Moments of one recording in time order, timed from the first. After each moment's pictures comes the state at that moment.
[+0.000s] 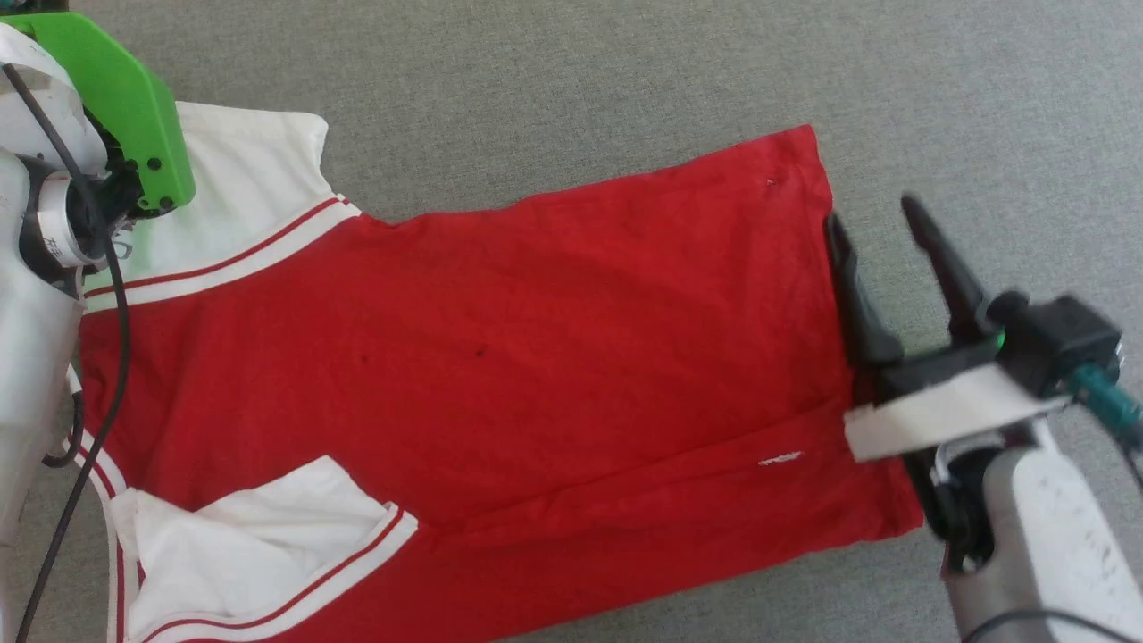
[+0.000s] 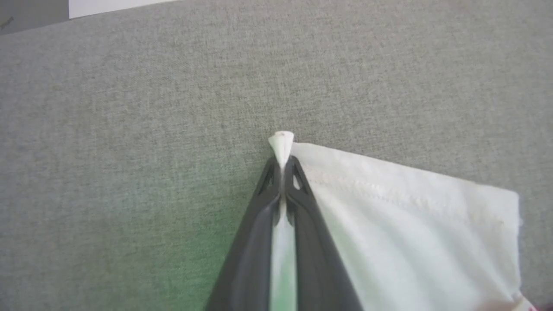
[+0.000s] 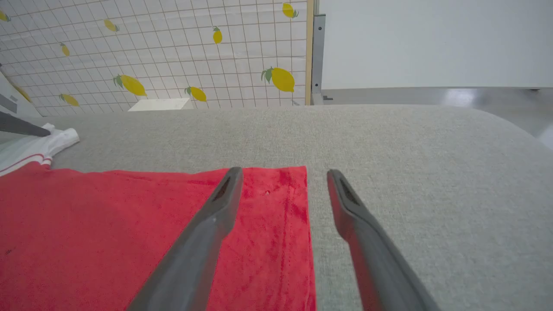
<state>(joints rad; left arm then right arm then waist) -0.96 0.61 -0.48 0.43 -0.73 0.21 0.75 -0.26 -0.08 0.08 0.00 0.18 0.13 -0.11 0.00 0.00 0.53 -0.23</state>
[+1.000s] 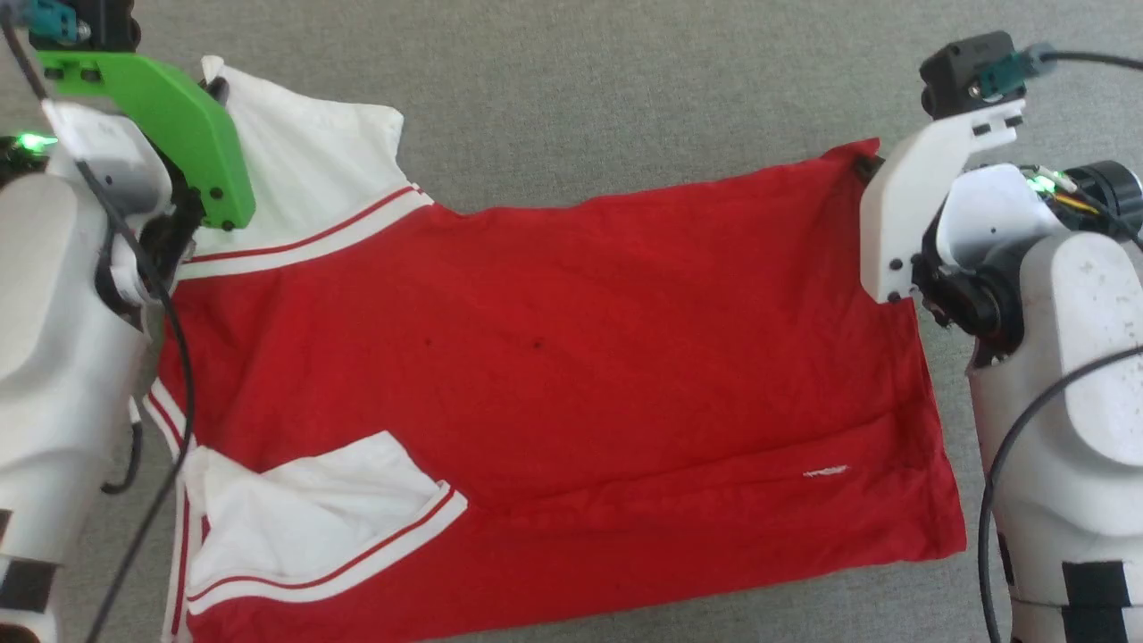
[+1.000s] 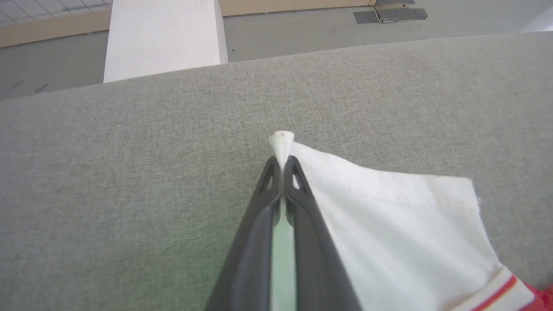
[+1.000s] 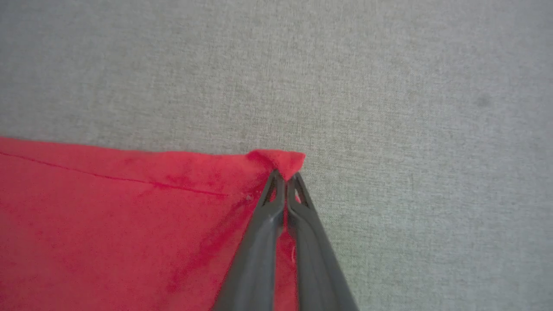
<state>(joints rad) -0.91 0.55 -0.50 0.43 -0.72 0.11 0.43 -0.70 -0.08 0.01 0.25 0.10 0.13 0.79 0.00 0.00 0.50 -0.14</state>
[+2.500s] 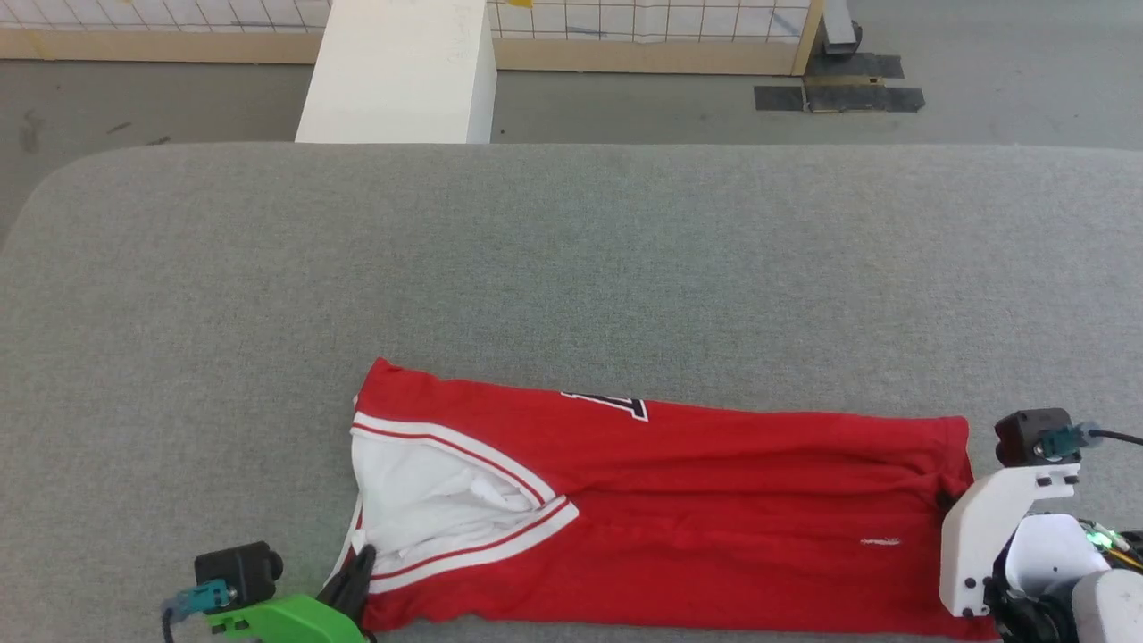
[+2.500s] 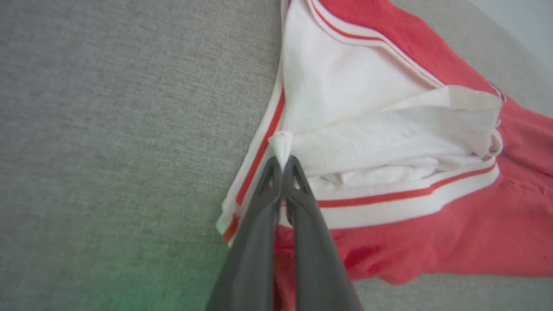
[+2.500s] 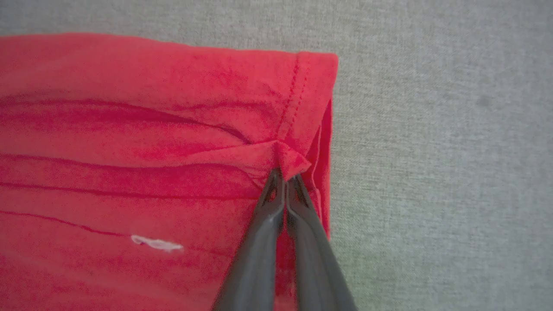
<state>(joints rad) 0.04 0.45 -0.48 0.13 -0.93 0.16 -0.03 -0.07 -0.17 -0.09 0.15 0.16 0.13 0.67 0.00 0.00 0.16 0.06</state>
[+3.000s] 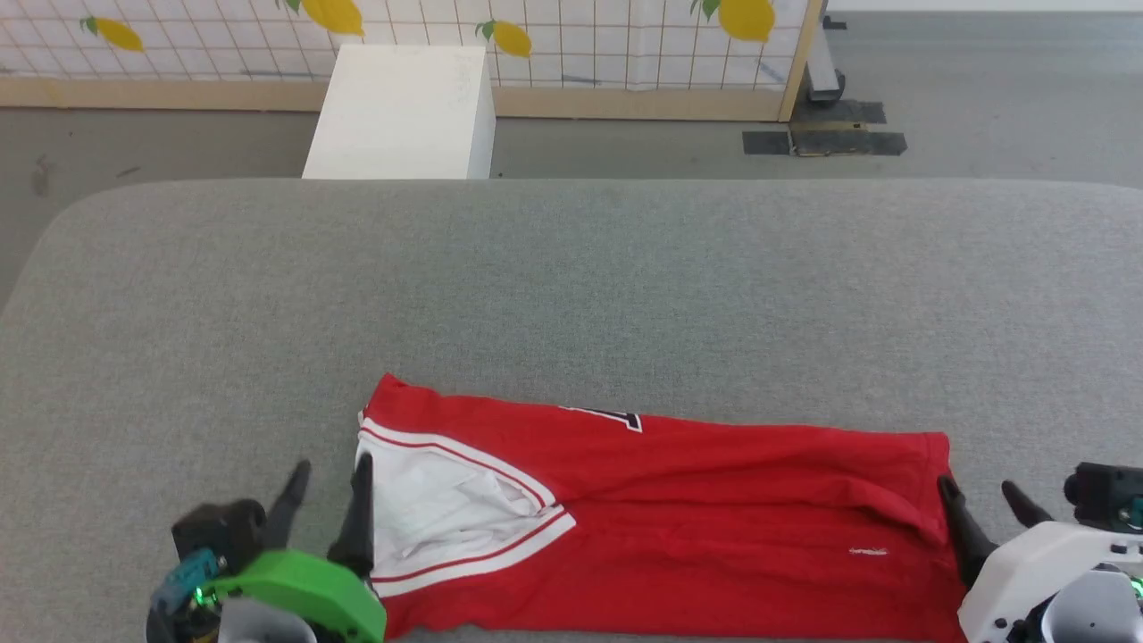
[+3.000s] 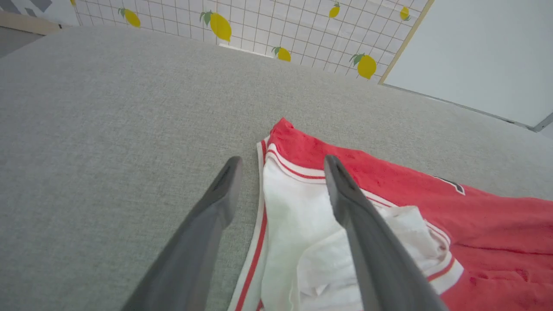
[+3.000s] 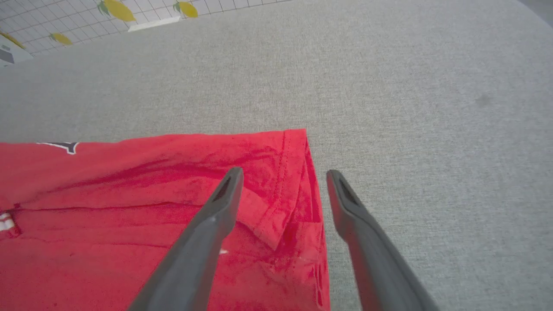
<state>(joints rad) -0.03 0.42 -0.45 0.11 -0.77 0.20 -0.23 0.09 -0.06 -0.21 -0.05 0.22 0.13 0.41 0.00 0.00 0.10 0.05</state>
